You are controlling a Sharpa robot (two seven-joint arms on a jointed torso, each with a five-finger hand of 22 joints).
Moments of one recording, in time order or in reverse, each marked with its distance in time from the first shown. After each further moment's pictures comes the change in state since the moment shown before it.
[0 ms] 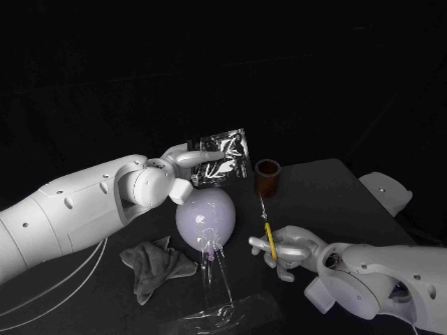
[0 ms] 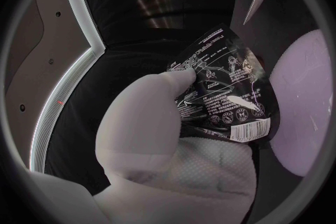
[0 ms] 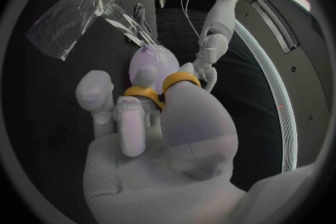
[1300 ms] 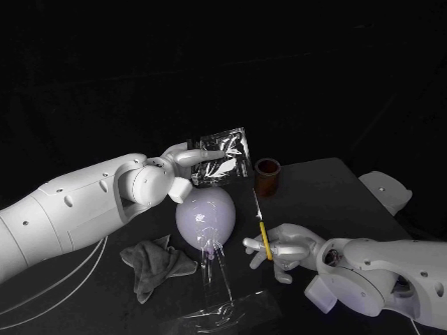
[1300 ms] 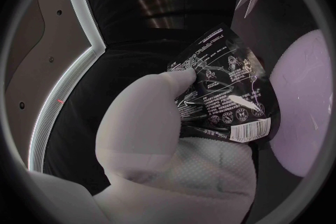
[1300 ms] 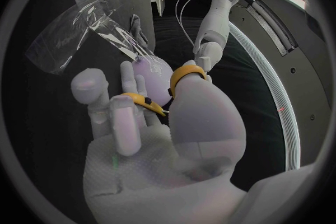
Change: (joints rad) left arm 0.000 0.003 0.000 -0.008 0.009 0.023 -0.001; left_hand -0.003 0.005 0.003 -0.003 -0.003 0.001 0.001 0.000 0.000 0.007 0.000 -0.003 0.000 0.000 0.000 0.000 0.000 -0.001 0.000 0.000 0.007 0.002; right arm 0.036 -0.016 0.003 0.051 -0.019 0.050 -0.043; right_hand -0.033 -0.089 0.108 -0.004 0.000 -0.182 0.113 0.037 -0.140 -0.109 0.117 -0.495 -0.582 0.001 0.065 -0.009 0.000 0.016 0.002 0.067 0.006 0.001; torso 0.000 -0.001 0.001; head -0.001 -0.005
